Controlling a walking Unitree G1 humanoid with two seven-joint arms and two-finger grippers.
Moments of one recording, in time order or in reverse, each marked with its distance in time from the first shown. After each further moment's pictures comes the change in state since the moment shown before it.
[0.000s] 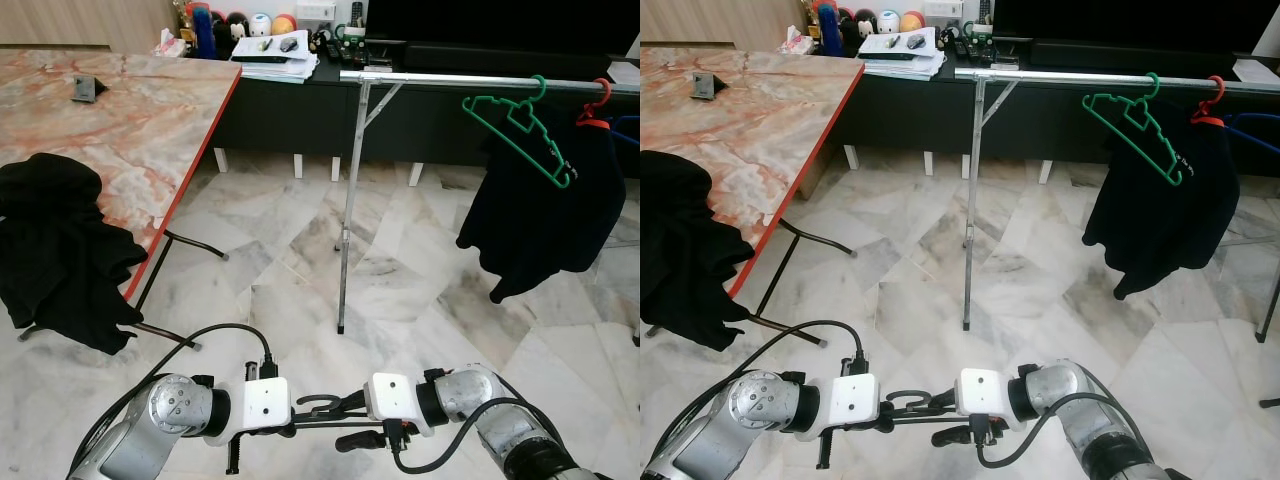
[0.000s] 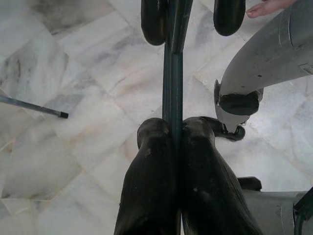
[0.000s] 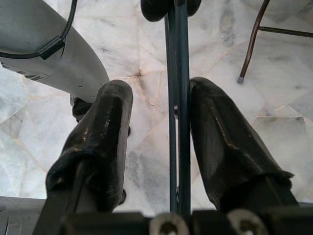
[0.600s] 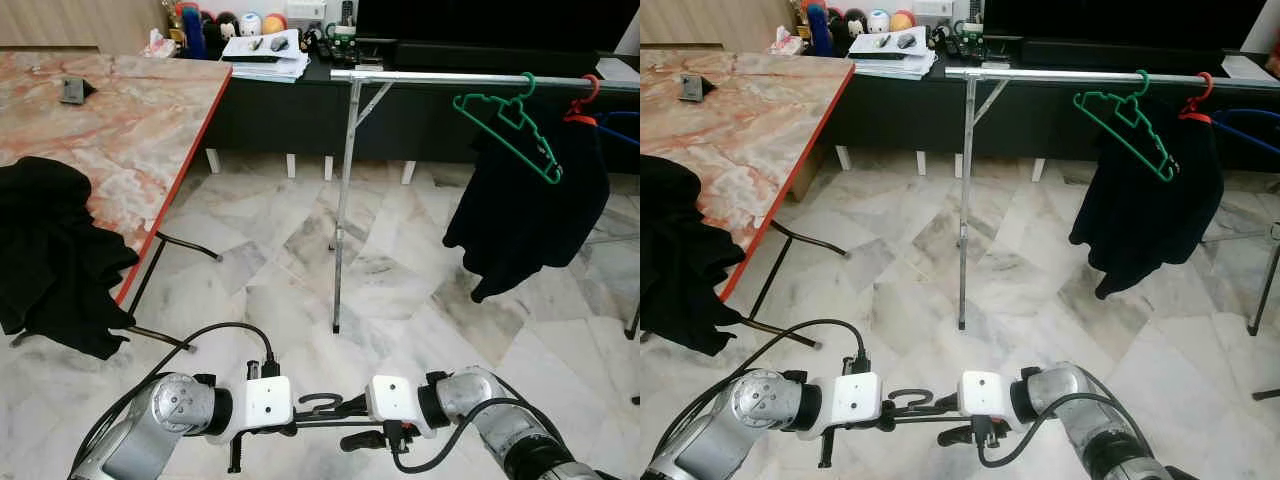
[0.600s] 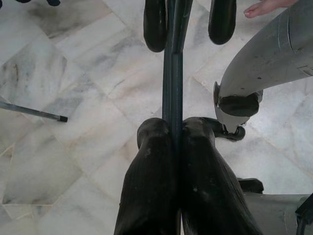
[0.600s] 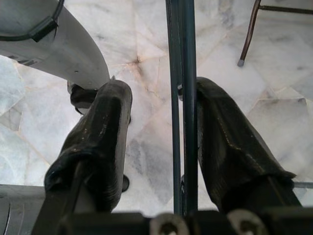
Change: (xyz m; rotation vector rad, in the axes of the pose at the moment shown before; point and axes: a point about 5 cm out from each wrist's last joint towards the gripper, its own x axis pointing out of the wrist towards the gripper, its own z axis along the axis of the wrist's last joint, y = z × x) left arm 0.001 0.001 0.003 0.007 0.000 0.000; right arm 0.002 -0.001 -0.010 0.021 0.062 -0.015
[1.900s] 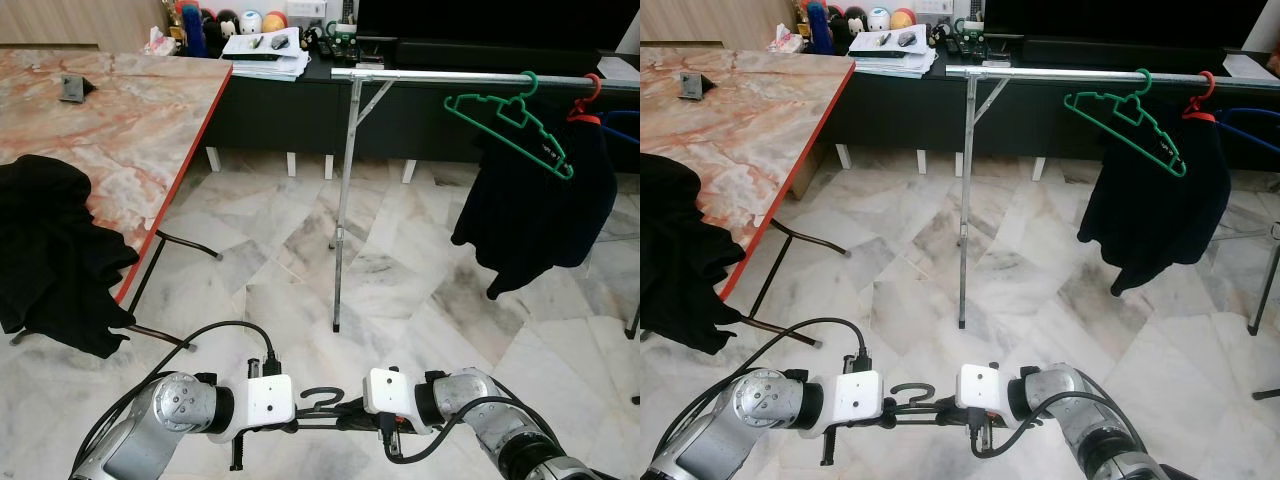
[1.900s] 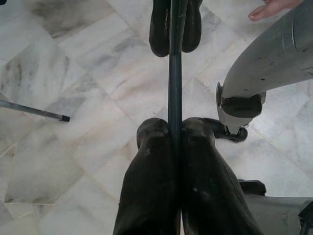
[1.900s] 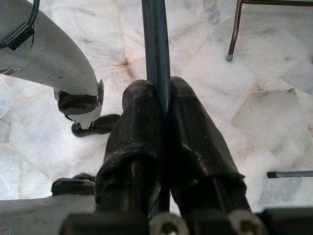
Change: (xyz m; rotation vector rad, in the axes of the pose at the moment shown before) left arm 0.001 0.000 0.002 -0.002 -0.004 0.006; right arm 0.002 -0.004 -0.002 0.042 -0.017 -0.067
